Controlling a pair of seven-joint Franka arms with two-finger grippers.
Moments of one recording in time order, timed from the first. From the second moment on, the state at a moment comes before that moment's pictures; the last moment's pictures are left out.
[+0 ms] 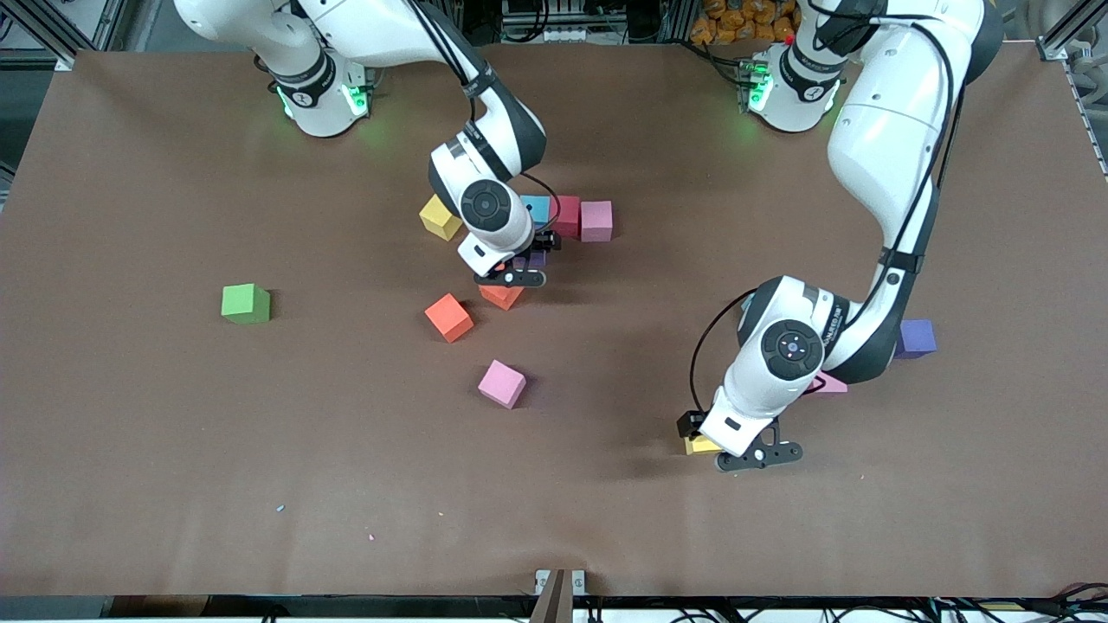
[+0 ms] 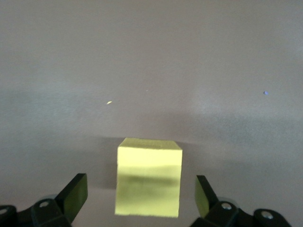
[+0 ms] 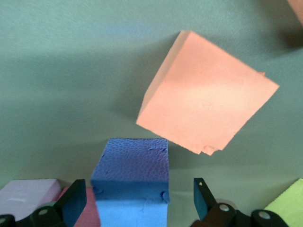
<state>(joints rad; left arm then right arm) -0.21 0.86 -0.22 -1.32 0.25 2.33 -0.62 0.84 0.54 -0.06 -1.86 0.37 2.21 0.59</state>
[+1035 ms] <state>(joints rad) -0.21 0.92 -0.22 -1.32 0.25 2.37 -0.61 0.76 0.52 -0.09 -1.74 0.37 2.05 0.59</state>
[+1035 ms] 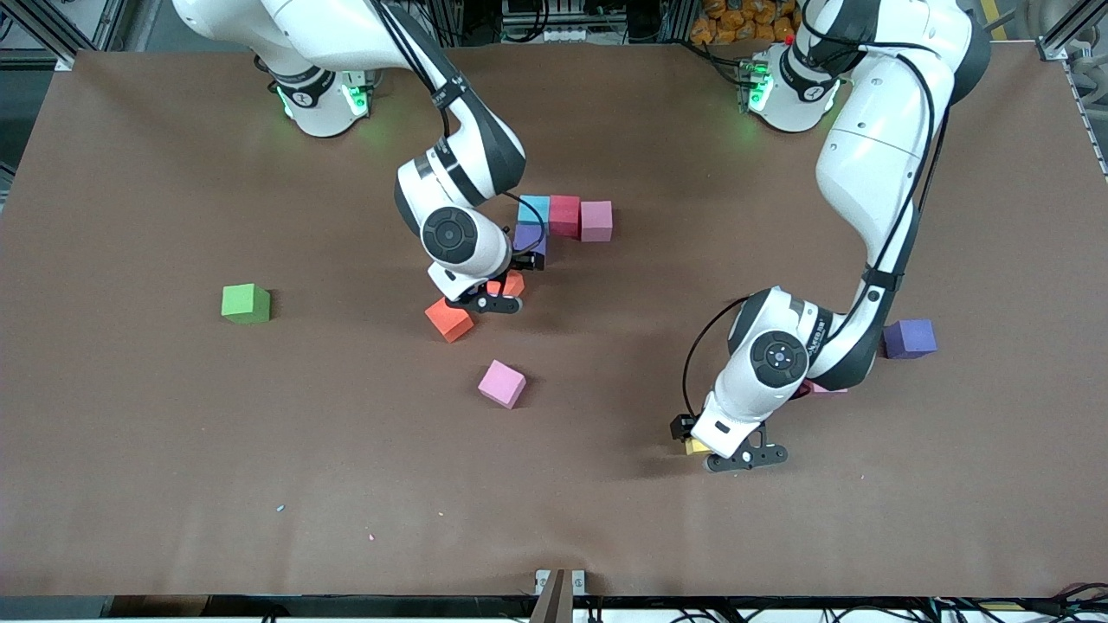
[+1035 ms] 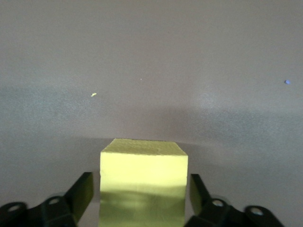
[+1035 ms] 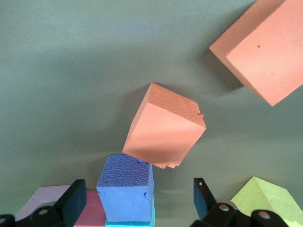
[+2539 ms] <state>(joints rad) -0.19 0.71 -0.23 -1.30 0.17 1.95 -1.23 0.80 0.56 -0.09 -1.86 0.23 2.32 1.17</state>
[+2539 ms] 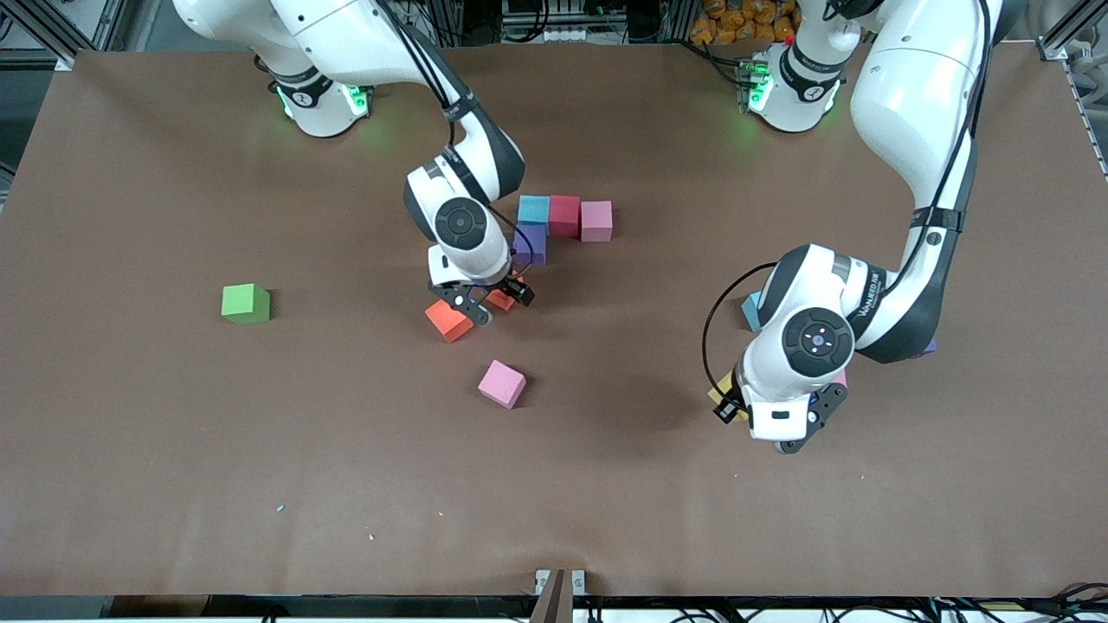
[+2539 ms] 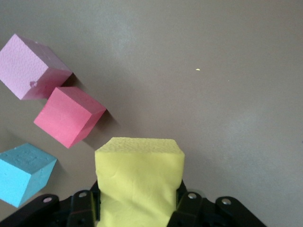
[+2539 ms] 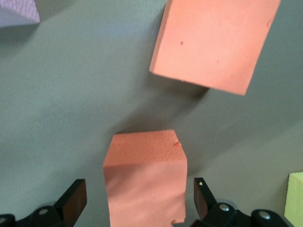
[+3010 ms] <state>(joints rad) -0.19 0.59 -0.23 -1.30 0.07 1.78 -1.23 0.80 0.56 -0.09 -1.86 0.23 2.32 1.14</state>
